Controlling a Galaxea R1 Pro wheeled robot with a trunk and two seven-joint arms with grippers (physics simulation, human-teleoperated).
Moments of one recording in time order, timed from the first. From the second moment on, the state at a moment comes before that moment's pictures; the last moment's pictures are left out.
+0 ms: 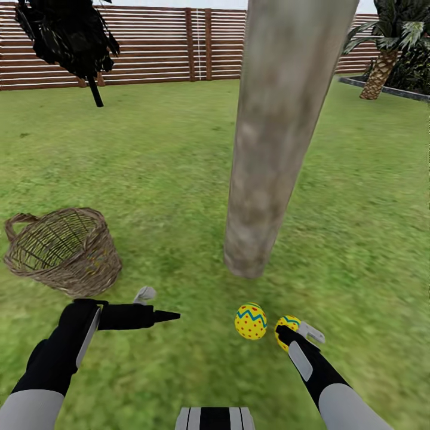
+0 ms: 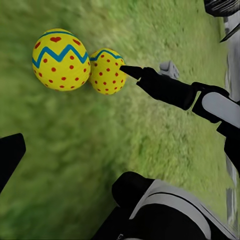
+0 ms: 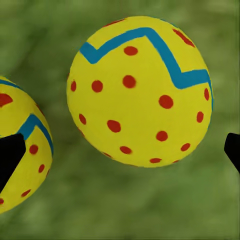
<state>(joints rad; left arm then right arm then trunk) -0.53 0.15 0.08 -1.23 -0.08 1.04 -1.25 -0.62 0.04 -0.15 -0.49 -0.40 0.11 -0.29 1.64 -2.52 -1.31</state>
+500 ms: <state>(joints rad) -0.53 0.15 0.07 -1.23 -0.08 1.04 -1.25 -0.62 0.04 -0.15 -0.49 -0.41 0.11 -0.29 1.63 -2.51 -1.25</state>
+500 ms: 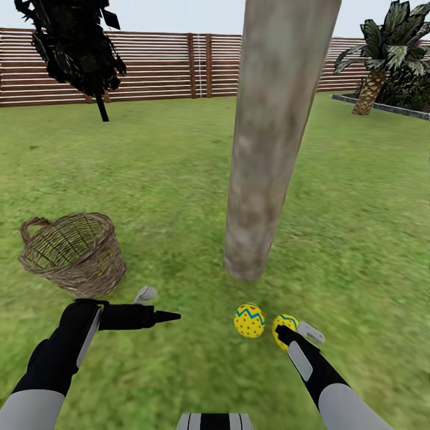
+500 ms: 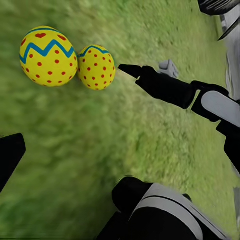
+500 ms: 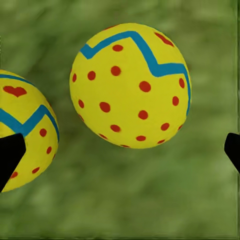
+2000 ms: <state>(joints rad) -0.53 0.14 0.16 -1.22 -0.33 1.04 -1.04 -0.70 0.10 -0.05 -0.51 -0.41 0.51 -0.28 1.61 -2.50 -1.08</state>
